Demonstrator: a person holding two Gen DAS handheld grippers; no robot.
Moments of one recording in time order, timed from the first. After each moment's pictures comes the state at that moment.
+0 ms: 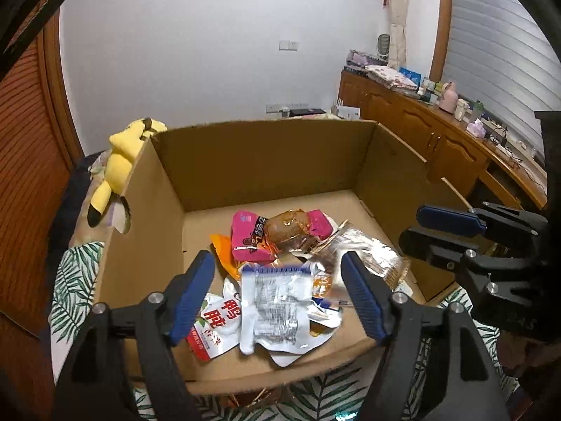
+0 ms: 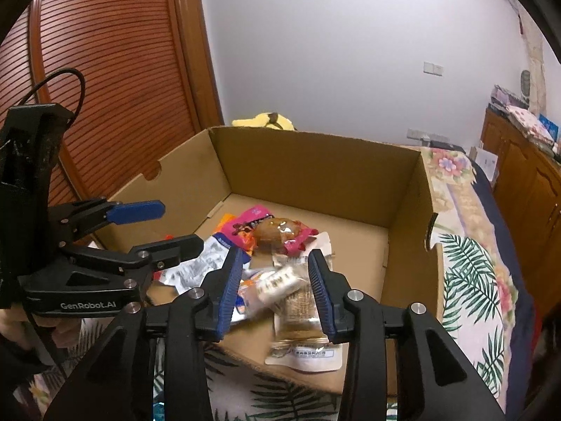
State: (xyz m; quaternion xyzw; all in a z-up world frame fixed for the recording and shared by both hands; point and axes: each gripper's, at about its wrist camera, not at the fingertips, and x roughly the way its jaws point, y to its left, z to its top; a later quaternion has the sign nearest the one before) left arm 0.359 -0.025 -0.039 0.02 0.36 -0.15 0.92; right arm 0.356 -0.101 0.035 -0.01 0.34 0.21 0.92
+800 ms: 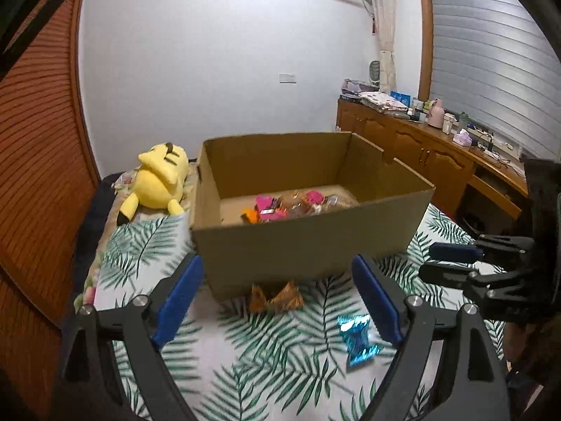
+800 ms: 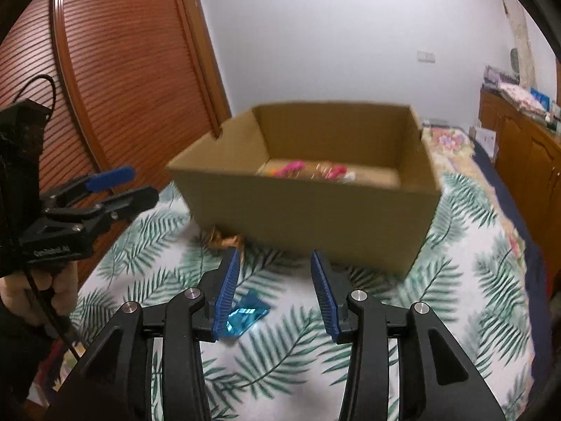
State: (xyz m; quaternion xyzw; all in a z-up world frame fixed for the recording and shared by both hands) left arm 0.225 0.037 -0.027 0.02 0.29 -0.14 0.95; right arm 0.231 -0.083 0.017 0.02 0.35 0.22 0.91
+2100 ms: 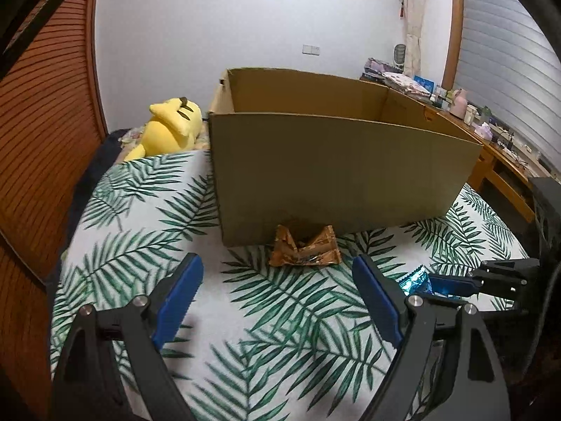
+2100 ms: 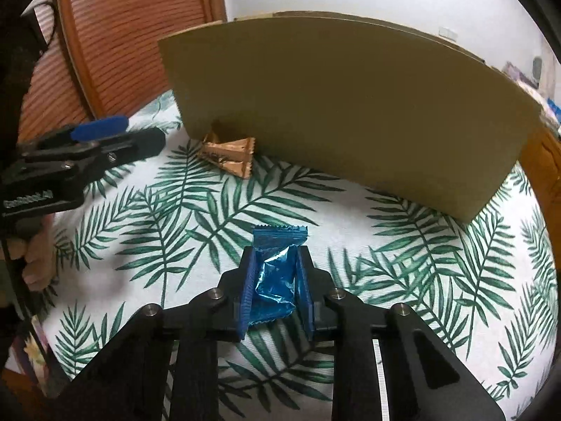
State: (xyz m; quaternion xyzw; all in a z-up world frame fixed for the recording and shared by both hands) left arm 0.252 0.050 -0.105 -0.01 0.35 -0.12 0.93; right arm 0.245 -0.045 -0.064 -0.04 0.43 0.21 0.88
